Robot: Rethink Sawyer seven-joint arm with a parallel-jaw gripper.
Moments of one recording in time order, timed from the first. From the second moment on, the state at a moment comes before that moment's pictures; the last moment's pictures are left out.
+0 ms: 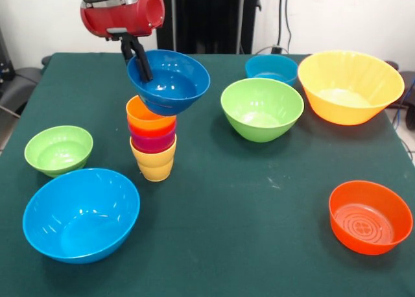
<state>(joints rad) -0.95 -0.73 0.71 1.74 -0.34 0.66 2.09</state>
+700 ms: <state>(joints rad) -1.00 -0.70 0.74 1.78 -0.43 0.66 2.09</state>
